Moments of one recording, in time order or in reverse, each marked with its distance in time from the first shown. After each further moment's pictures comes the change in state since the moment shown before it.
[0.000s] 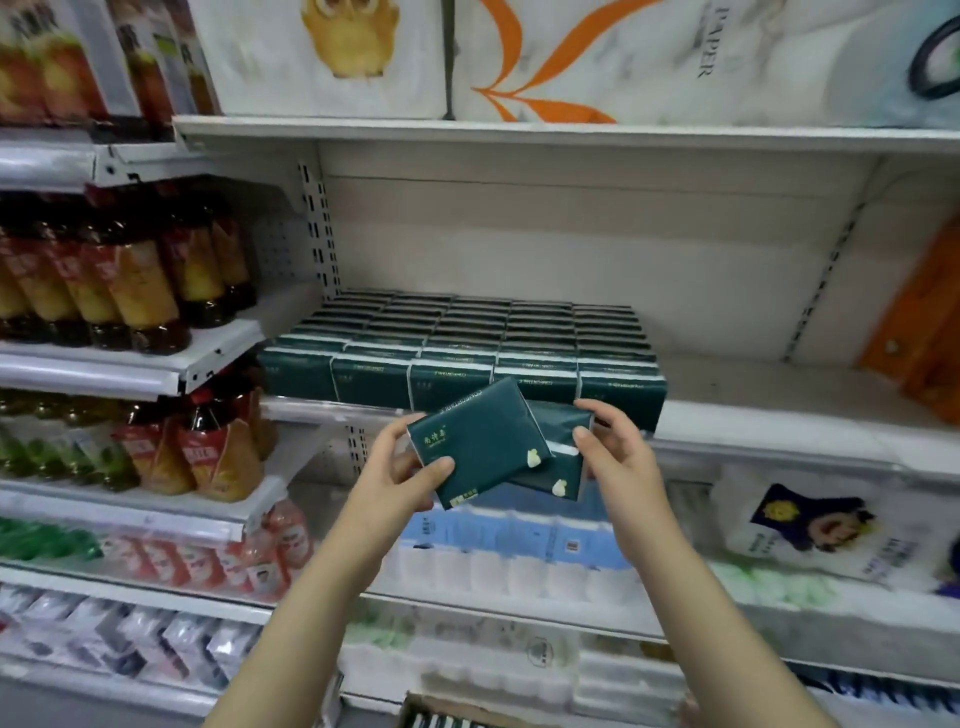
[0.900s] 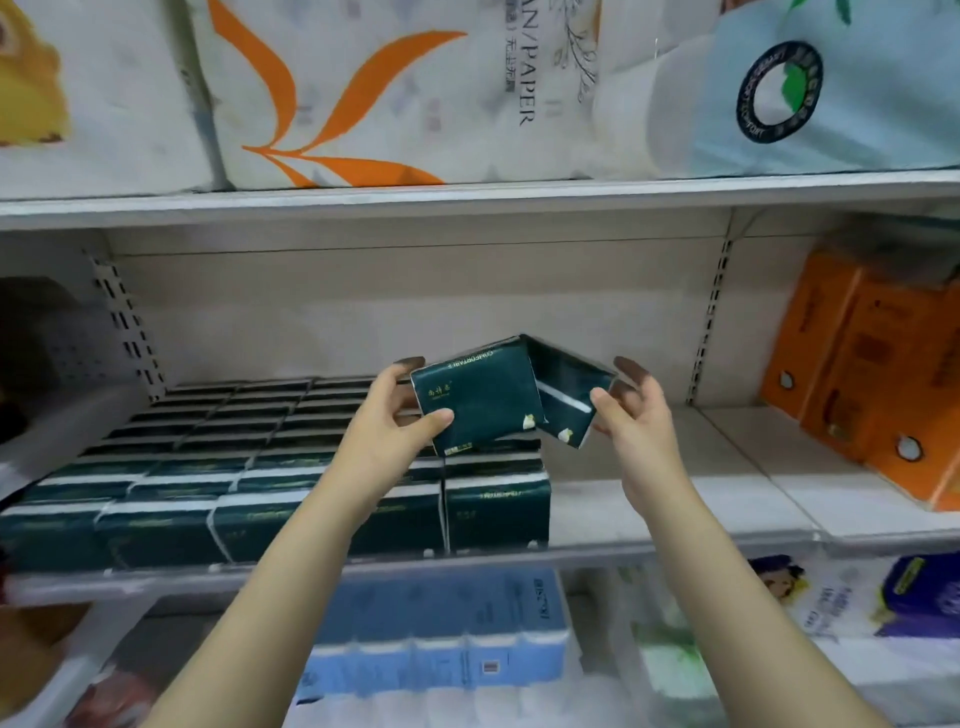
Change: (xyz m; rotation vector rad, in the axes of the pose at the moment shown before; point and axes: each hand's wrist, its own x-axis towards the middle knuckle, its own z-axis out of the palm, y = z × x) left_hand 0.195 0.060 0.156 0.204 -0.132 0.185; right_hand 0.187 -0.013 -0.149 0.107 0.309 -0.094
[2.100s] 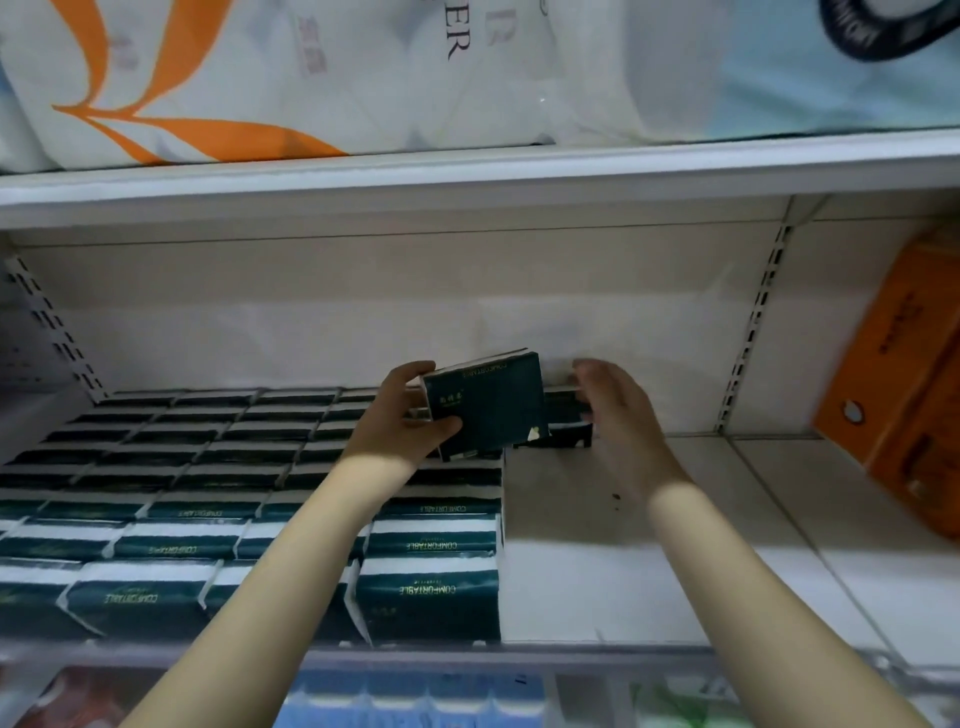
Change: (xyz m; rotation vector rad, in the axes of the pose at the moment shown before) left_hand 0.110 -0.026 0.075 0.210 0.037 -0.130; right_hand 0.137 0.051 -0.025 -0.271 -0.259 0.048
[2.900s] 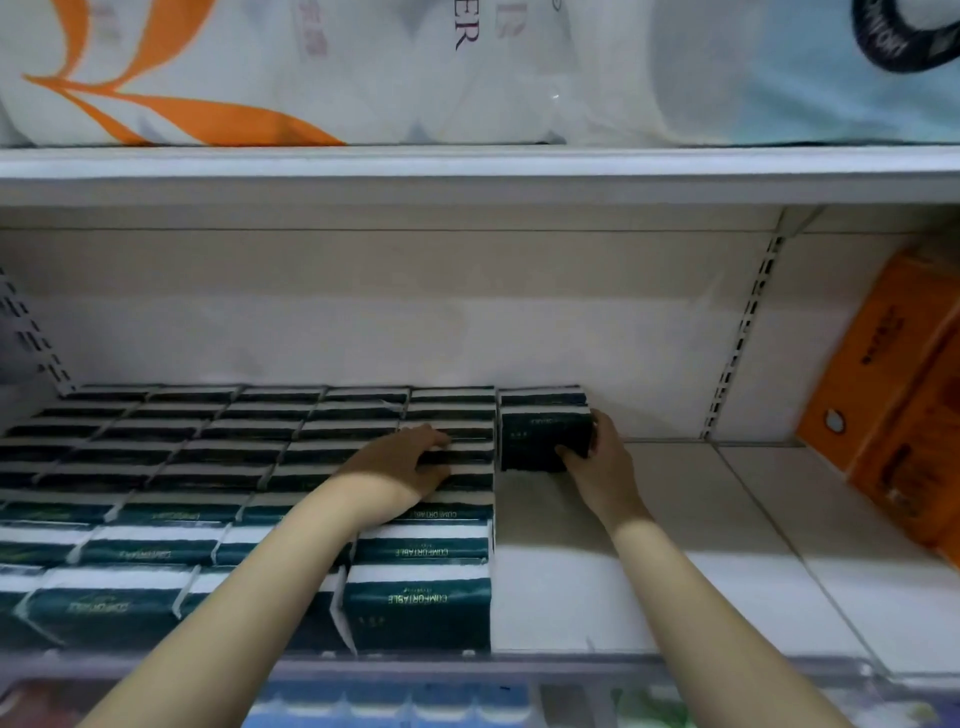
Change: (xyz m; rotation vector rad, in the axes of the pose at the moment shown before) left_hand 0.002 -0.012 0.000 0.712 -0.367 -0.029; right_hand 0.005 0.070 0.007 -0.275 0.089 0.084
